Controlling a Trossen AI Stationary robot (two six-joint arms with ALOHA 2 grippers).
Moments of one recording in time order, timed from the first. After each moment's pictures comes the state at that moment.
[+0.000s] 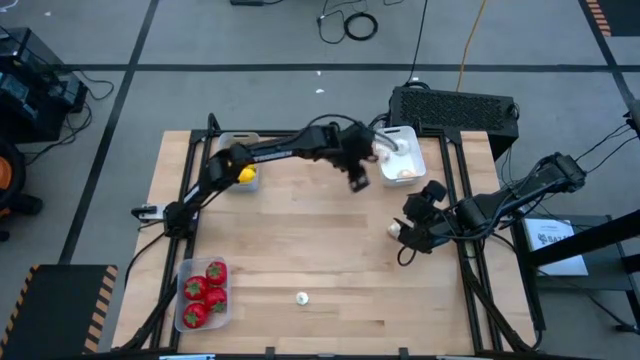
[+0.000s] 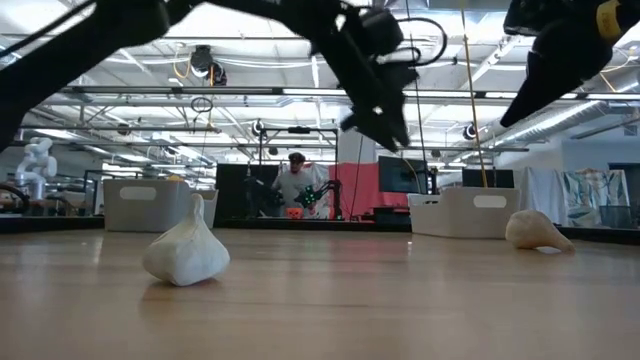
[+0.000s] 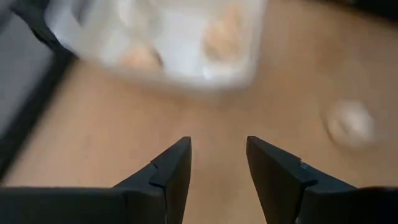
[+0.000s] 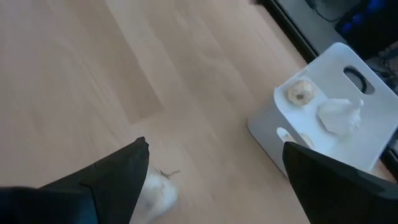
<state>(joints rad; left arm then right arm) 0.28 2.32 2.25 -0.82 0.04 -0.09 0.41 1.07 0.80 -0.96 0.73 0.76</state>
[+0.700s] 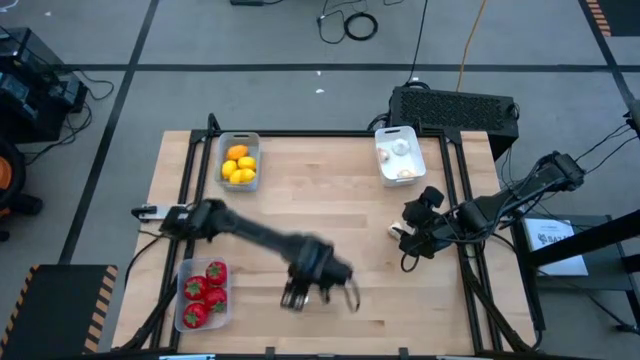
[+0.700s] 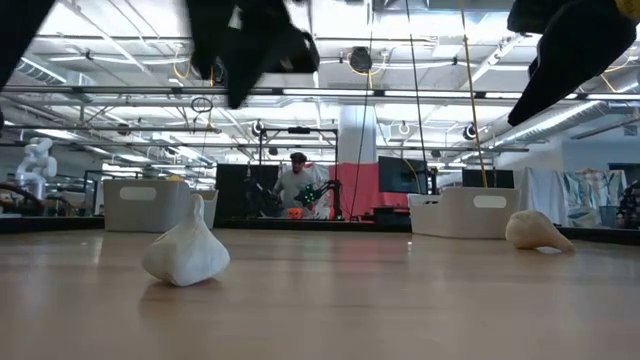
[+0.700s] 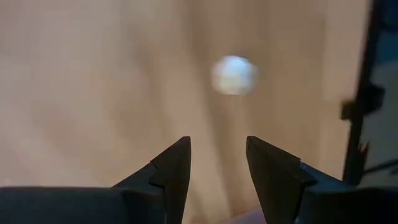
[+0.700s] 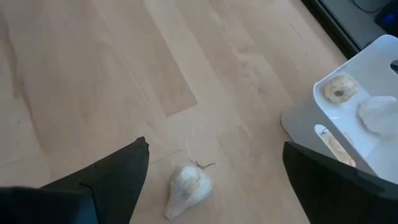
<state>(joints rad) -0.30 2.24 2.14 -1.53 0.23 -0.07 0.45 1.07 0.80 -0.91 0.64 0.77</state>
